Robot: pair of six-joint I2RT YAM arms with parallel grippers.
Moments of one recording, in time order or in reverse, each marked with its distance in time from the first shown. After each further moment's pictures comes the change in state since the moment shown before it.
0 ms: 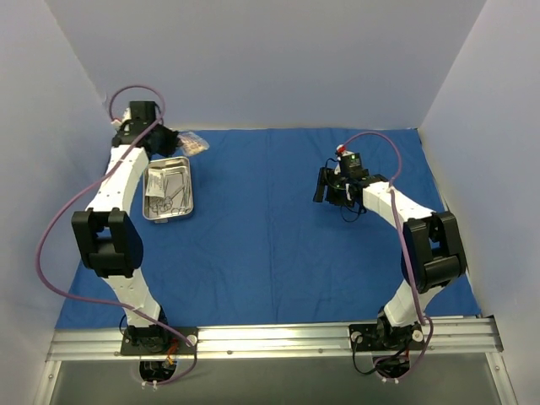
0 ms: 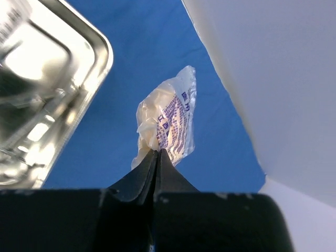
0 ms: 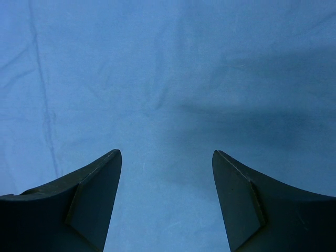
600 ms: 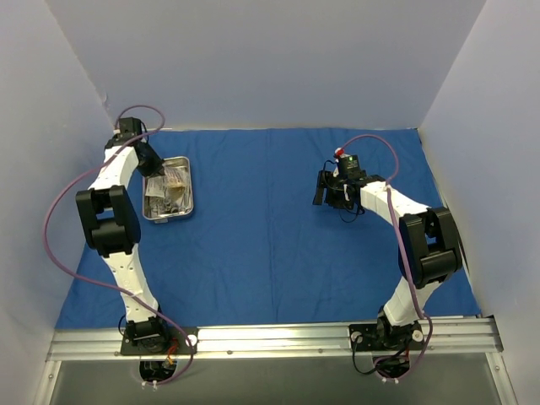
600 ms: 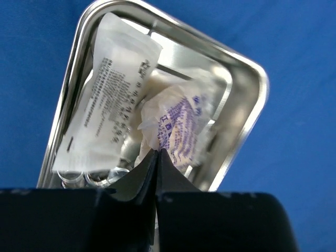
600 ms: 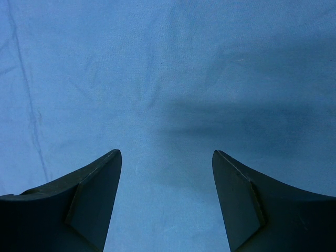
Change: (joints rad) left arm 0.122 0.295 0.046 -0.074 0.020 0.497; right arm 0.000 0.035 0.000 0.000 0.002 0.000
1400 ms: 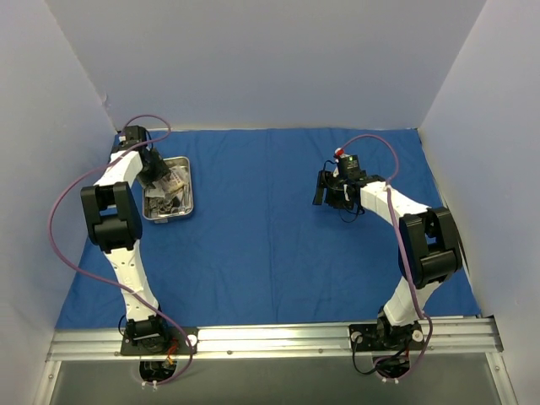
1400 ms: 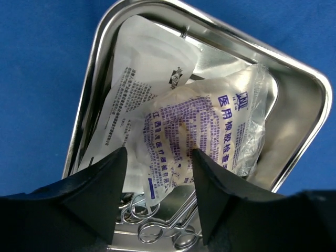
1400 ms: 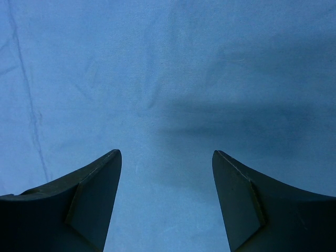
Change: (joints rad) left arm -0.002 0.032 -0.035 0.036 -0.070 0.065; right arm 0.000 0.000 0.000 0.001 -0.001 0.000
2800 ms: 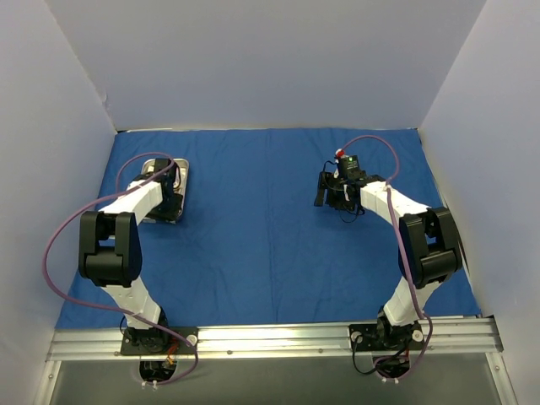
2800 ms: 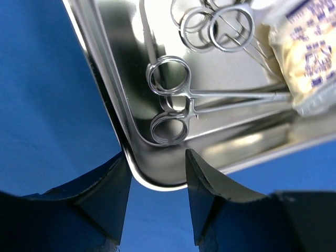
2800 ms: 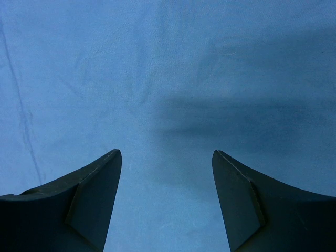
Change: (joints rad) left arm -0.198 -0.408 -0.575 -0.058 -0.299 -0.964; right arm 0.000 0.000 0.000 -0.024 0.021 0.001
